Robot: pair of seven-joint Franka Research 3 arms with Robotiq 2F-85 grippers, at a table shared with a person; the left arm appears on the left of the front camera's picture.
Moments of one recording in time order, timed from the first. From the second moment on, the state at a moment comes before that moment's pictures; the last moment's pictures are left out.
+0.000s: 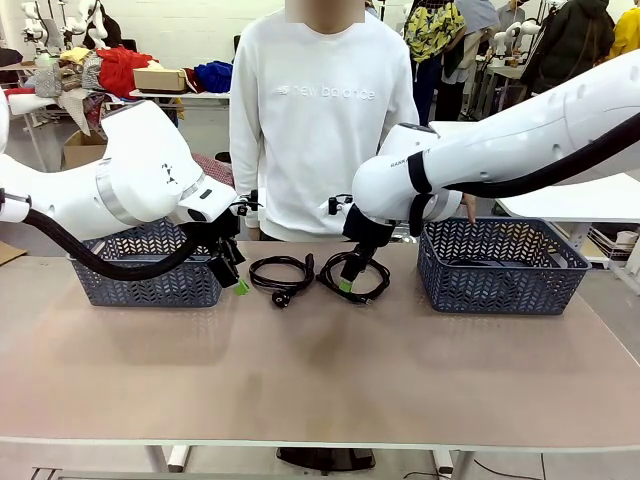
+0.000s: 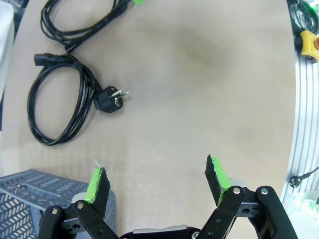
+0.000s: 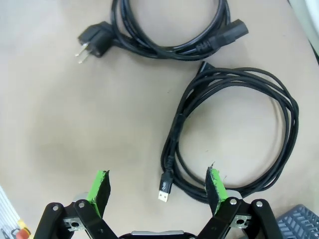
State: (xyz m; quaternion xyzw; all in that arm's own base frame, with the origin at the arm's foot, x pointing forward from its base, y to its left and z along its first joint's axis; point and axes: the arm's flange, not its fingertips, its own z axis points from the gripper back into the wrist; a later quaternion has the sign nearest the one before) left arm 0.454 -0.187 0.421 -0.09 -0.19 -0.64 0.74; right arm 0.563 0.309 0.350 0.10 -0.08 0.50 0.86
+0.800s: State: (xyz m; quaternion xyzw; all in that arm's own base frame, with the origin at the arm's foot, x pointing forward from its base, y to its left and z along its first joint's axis) left arm 0.454 -0.187 0.421 -0.09 -0.19 -0.64 0.74; right arm 0.582 0.345 0.316 0.06 -0.07 0.49 0.87
